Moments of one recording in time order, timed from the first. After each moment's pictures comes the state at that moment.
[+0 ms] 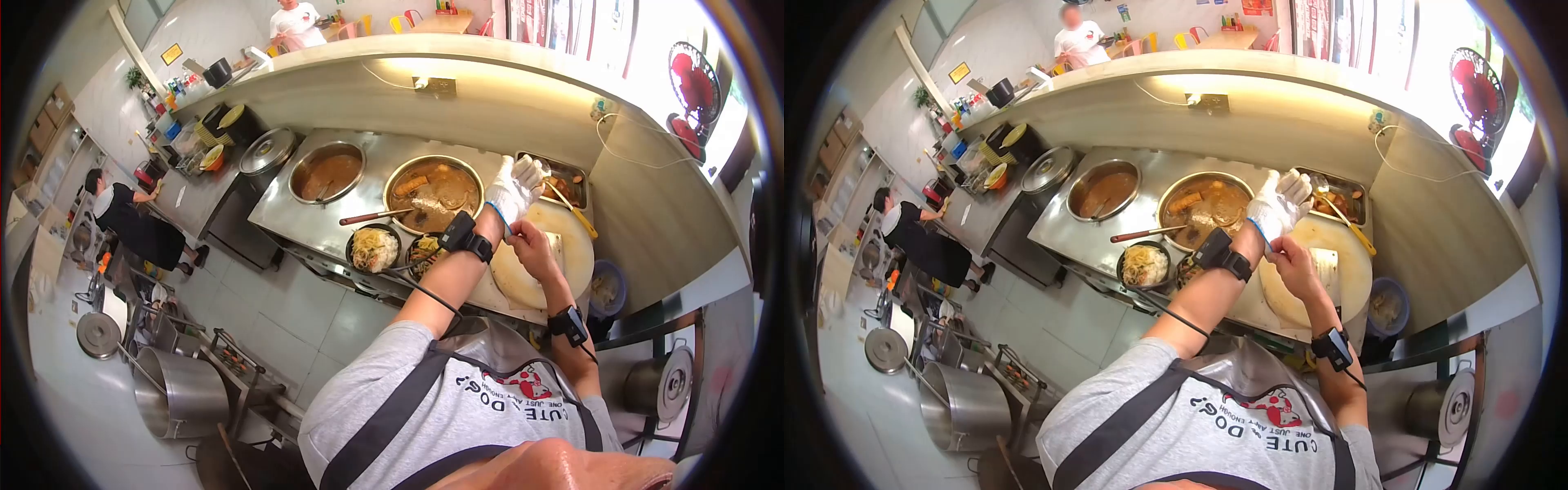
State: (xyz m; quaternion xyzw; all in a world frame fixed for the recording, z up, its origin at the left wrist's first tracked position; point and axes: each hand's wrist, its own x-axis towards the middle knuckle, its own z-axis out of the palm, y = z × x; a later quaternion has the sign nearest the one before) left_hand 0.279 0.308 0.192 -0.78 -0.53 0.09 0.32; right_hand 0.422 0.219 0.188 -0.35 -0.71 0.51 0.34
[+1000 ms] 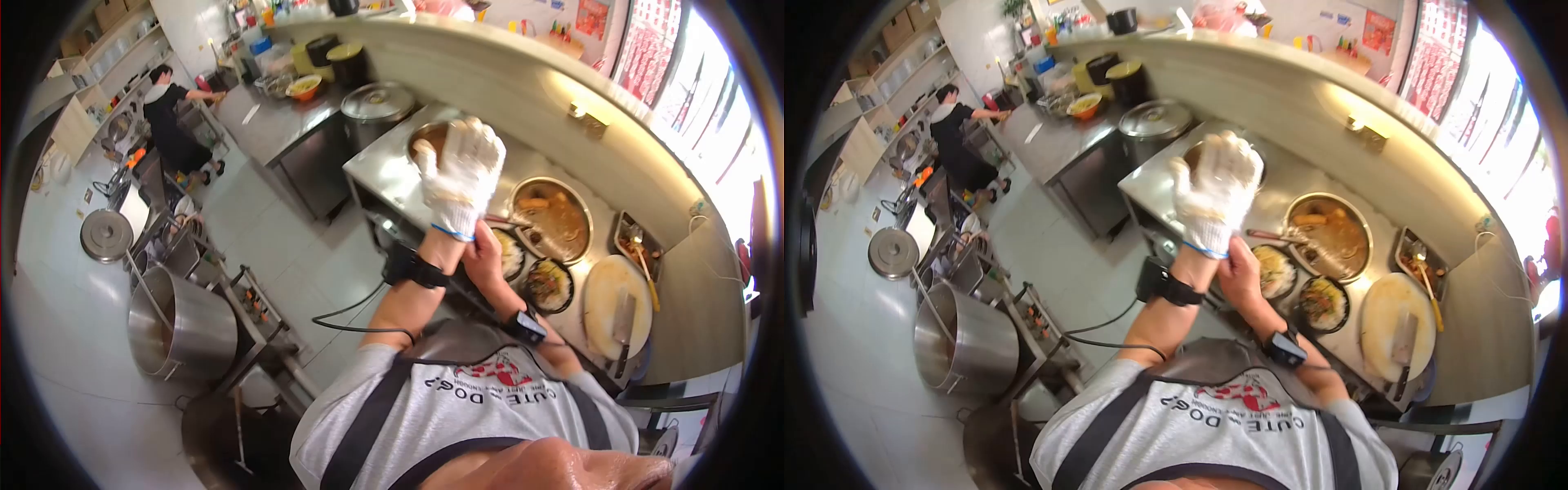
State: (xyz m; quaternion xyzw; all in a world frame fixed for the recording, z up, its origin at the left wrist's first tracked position) left_hand -0.065 0.016 0.294 0.08 -0.16 0.86 0.47; right_hand 0.046 0.016 0.191 -0.11 -0.79 0.38 0.46
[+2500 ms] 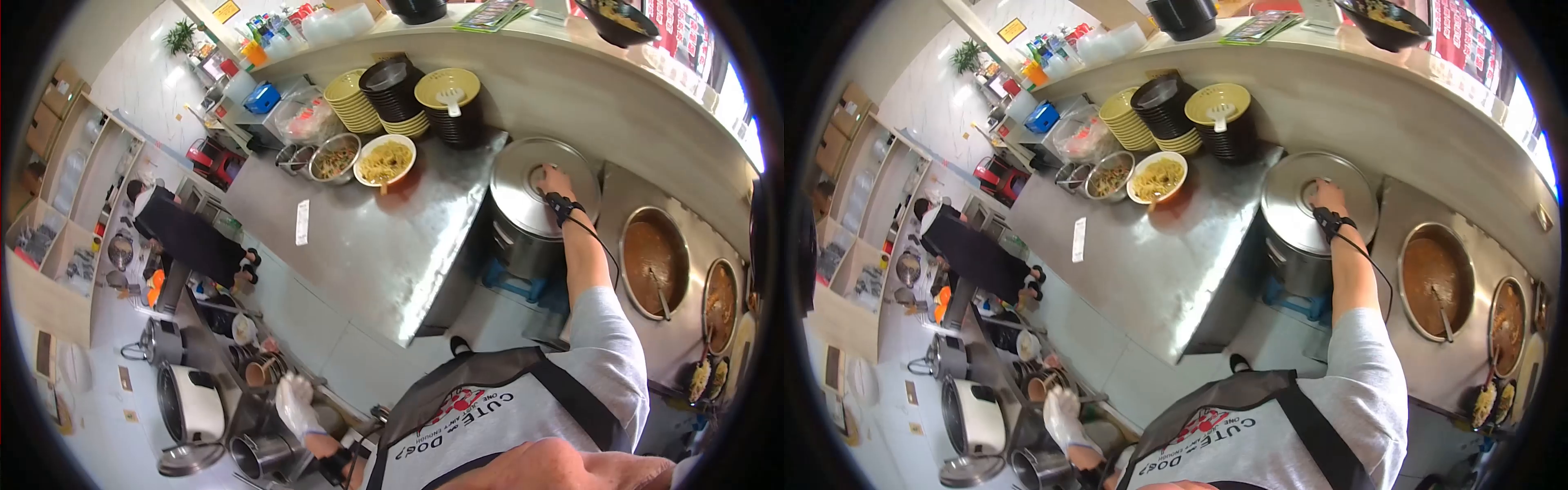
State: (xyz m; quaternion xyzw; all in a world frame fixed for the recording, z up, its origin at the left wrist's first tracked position) left_hand -0.906 -0.436 0.174 -0.12 0.69 0.72 -0.04; right_hand -0.781 0.325 0.047 -0.47 -0.85 0.22 0.12
